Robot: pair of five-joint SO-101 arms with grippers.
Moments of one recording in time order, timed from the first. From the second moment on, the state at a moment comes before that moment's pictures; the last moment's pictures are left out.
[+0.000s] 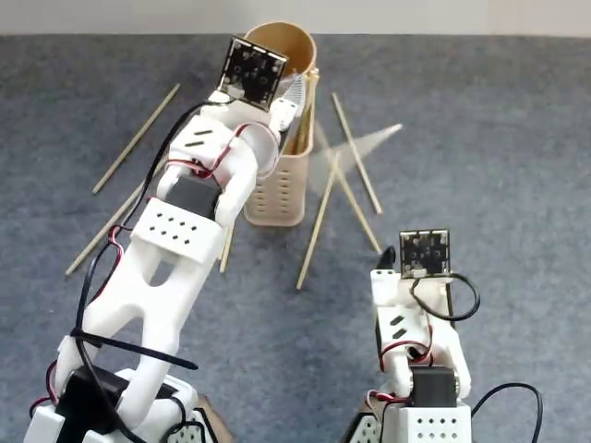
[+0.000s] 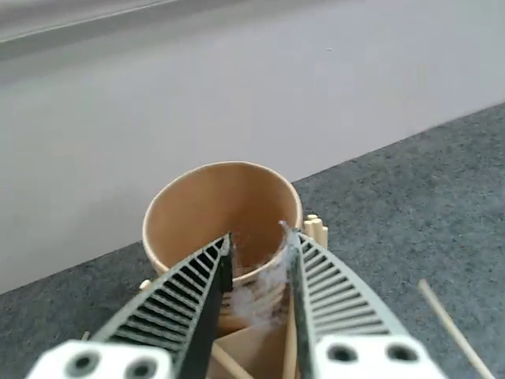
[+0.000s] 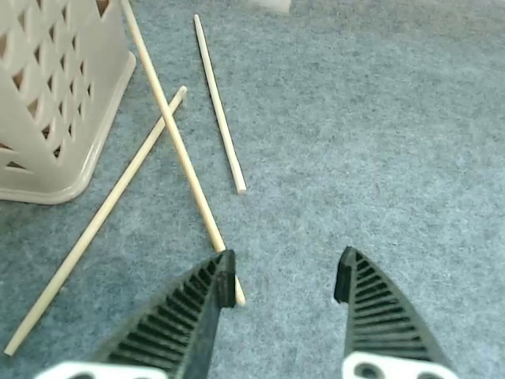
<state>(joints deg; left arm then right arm) 13.8 -19.2 23.1 16.7 -2.4 -4.7 -104.2 95.4 43.3 7.1</state>
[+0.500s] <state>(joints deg) -12.4 -27.8 23.2 31.2 -2.4 -4.7 -104.2 95.4 43.3 9.9</state>
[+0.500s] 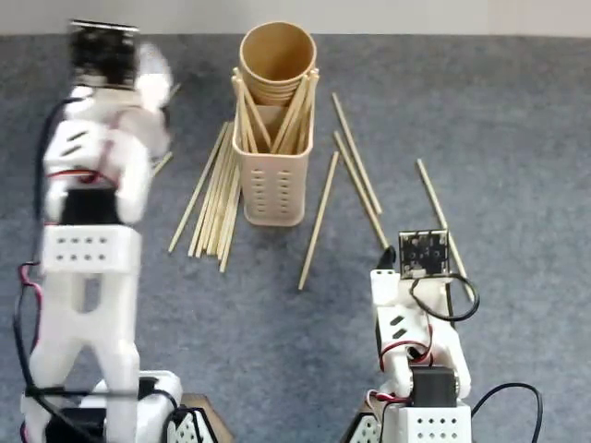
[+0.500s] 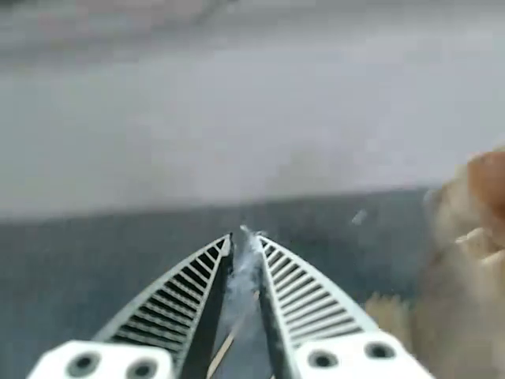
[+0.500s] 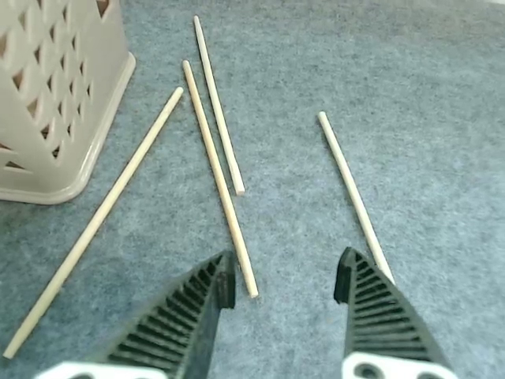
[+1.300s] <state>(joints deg) -22.8 33.0 -29.6 91.7 -20.4 -4.7 -104.2 95.4 47.3 10.9</state>
